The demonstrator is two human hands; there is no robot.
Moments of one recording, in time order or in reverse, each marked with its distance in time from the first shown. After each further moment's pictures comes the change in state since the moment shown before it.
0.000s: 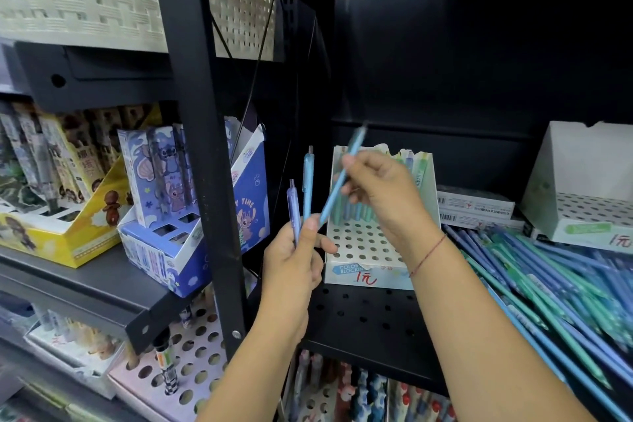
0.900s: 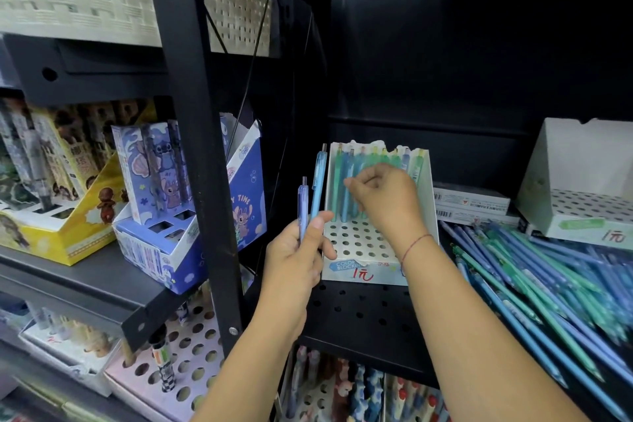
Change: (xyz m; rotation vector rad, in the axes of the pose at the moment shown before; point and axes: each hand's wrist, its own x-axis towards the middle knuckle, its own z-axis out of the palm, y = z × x) left_hand -0.002 0.000 0.000 0.042 -0.094 -0.010; right_hand 0.008 0.025 -0.010 -0.627 0.251 0.008
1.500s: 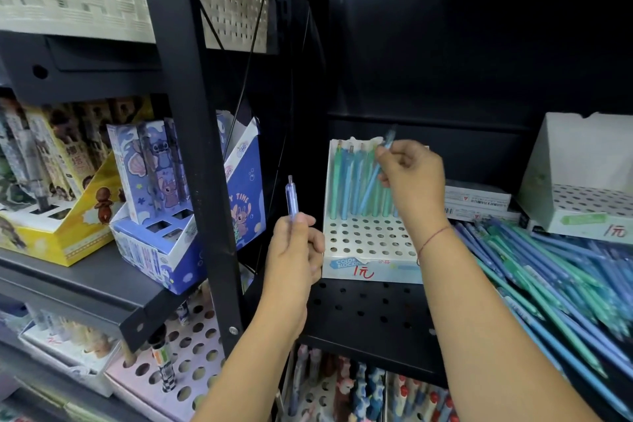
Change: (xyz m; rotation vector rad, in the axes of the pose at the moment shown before) left_hand 0.002 0.002 0.003 -0.008 0.094 -0.045; right_hand 0.009 -0.001 -0.022 0.286 0.177 -0.063
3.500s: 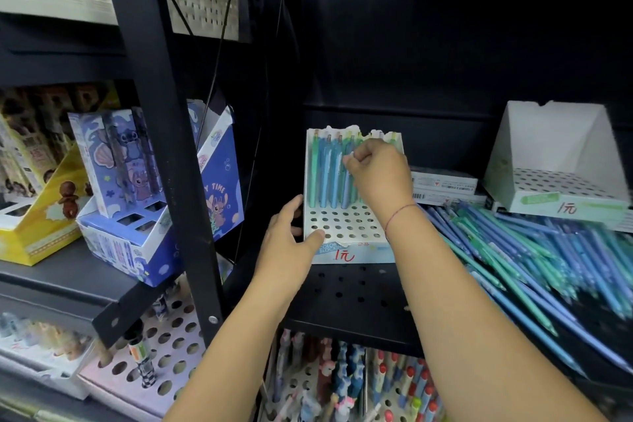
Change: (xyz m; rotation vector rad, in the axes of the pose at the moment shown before) left_hand 0.013 -0.017 -0.001 0.483 -0.145 -0.036; right_hand -0.002 0.000 0.002 -0.512 -0.087 0.019
